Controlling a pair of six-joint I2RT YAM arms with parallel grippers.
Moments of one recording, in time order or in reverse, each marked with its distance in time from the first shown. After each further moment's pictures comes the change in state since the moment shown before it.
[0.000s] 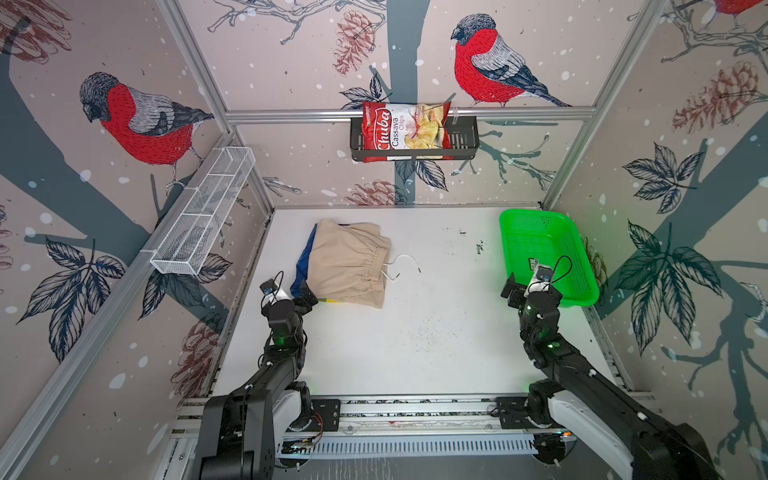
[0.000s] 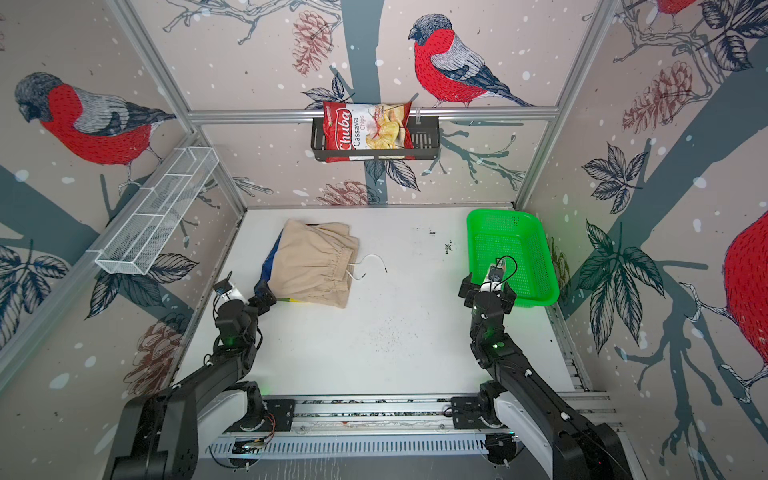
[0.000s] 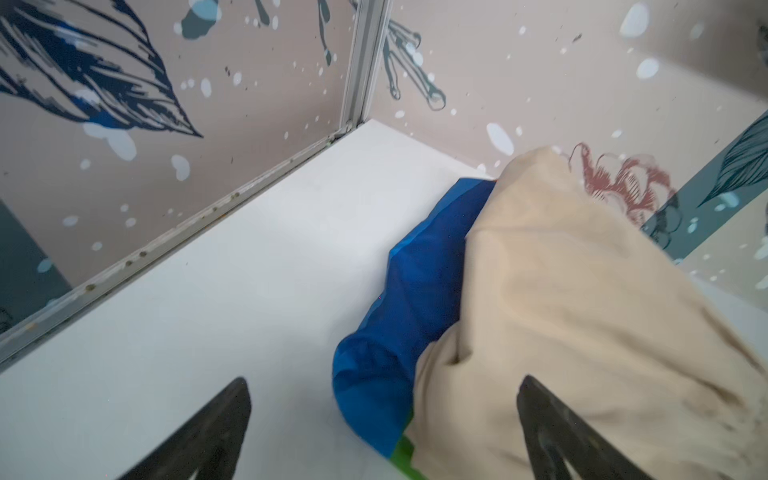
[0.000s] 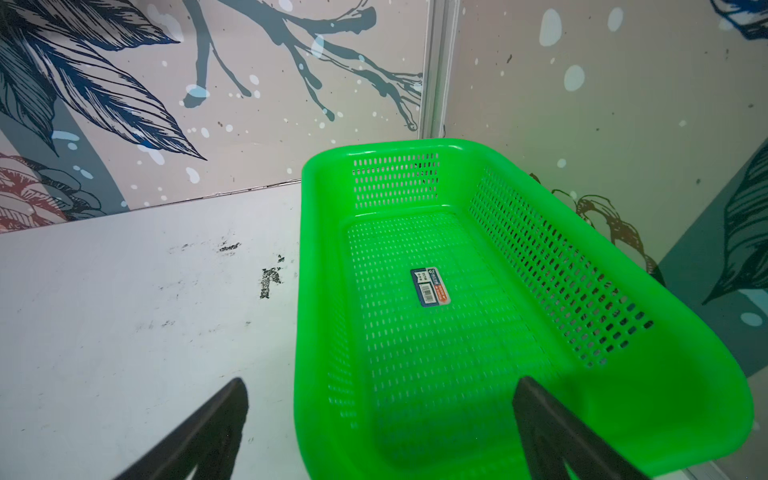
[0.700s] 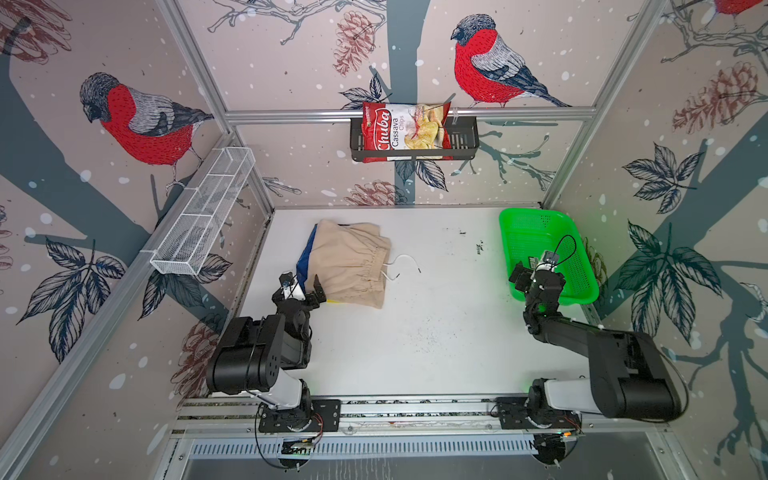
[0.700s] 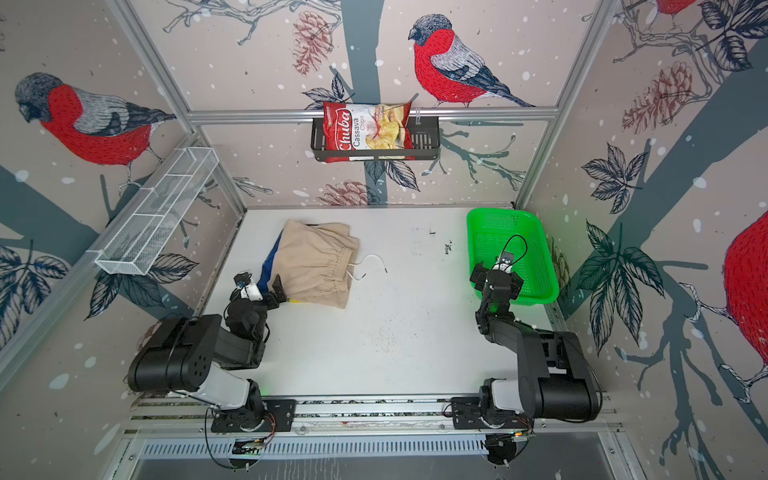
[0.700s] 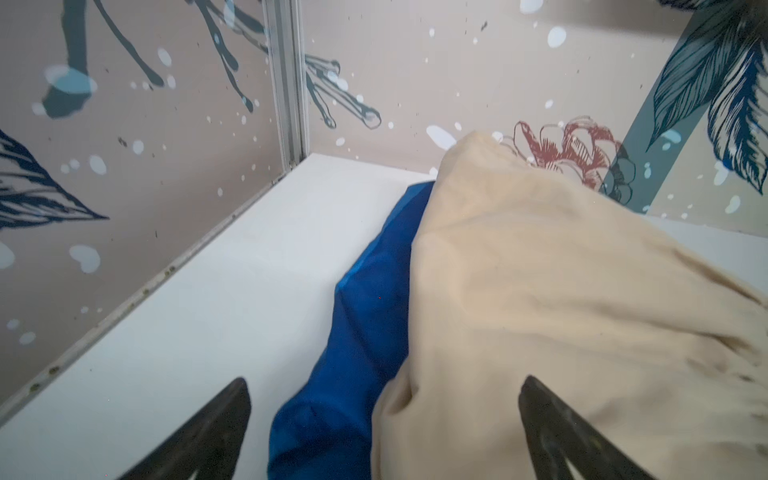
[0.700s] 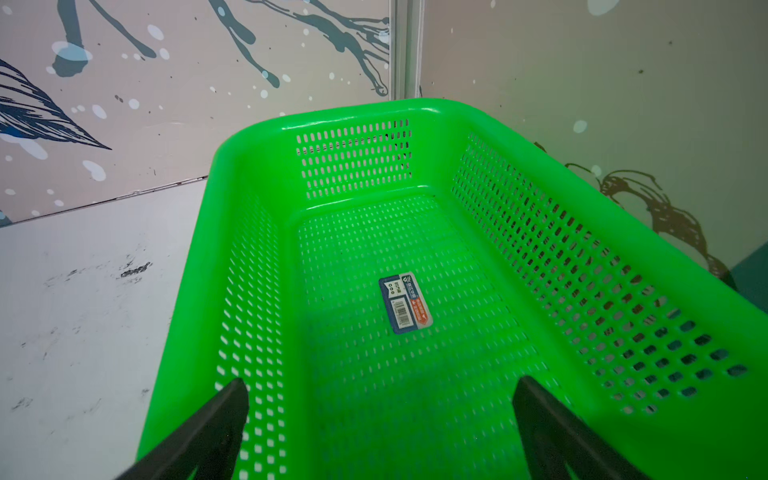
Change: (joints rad) left arm -0.033 0.476 0.036 0.615 0.114 0.214; right arm -0.270 0.555 0.168 0.338 -0.205 -0.029
